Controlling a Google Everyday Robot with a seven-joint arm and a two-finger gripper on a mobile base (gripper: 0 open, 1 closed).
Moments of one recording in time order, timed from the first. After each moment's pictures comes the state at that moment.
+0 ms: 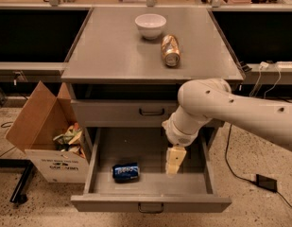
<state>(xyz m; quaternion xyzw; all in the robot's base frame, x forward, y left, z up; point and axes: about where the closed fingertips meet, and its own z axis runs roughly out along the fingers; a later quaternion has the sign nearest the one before) 0.503 -0.088 0.647 -0.69 0.71 0.08 0.12</state>
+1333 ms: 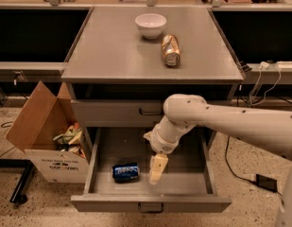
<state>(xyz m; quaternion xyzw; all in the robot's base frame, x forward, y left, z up) 0.511 -0.029 0.572 -0.71 0.67 0.17 0.13</state>
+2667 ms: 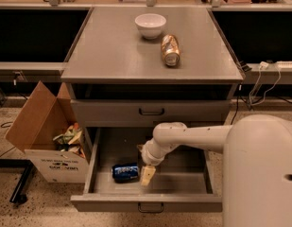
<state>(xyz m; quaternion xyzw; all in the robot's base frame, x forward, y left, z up) 0.569 0.004 0.414 -0.71 0.66 0.16 0.17</state>
